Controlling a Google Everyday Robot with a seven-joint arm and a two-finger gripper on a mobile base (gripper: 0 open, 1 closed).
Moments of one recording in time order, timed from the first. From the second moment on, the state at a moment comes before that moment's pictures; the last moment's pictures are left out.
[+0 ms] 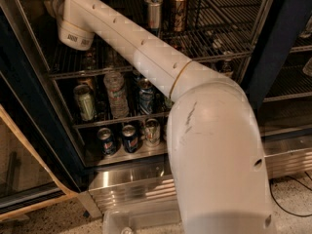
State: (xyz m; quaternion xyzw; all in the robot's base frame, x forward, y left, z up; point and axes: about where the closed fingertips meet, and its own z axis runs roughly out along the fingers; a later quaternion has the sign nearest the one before) arm 0.850 0.276 0.986 -0.19 0.72 0.13 0.66
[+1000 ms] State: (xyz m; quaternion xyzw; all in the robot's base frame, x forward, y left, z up) arm 0.851 0.267 0.962 -0.17 0.73 0.13 0.65
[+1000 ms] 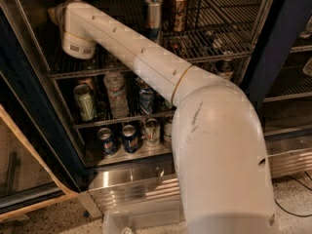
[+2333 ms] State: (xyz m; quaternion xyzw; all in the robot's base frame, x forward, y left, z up) arm 0.866 0.178 1.046 -0.14 0.68 0.15 0.71
